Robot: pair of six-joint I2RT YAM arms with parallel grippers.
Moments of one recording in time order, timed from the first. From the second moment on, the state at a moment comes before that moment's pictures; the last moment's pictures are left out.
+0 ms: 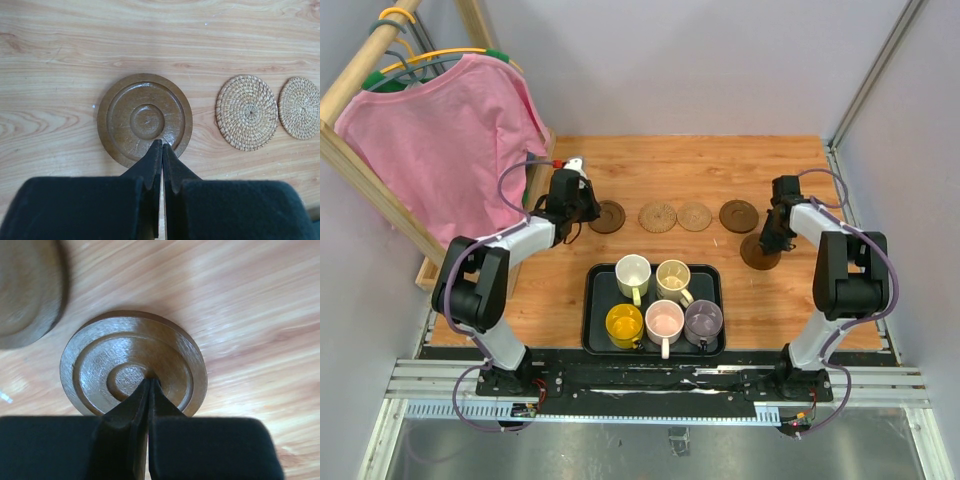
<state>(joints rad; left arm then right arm) -0.31 1.66 0.98 0.13 0.00 -0.40 0.02 1.75 1.09 -0.56 0.09 0.38</state>
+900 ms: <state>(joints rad) -0.31 1.81 1.08 0.14 -0.02 -0.35 -0.14 2.10 1.57 -0.59 0.10 0.29</state>
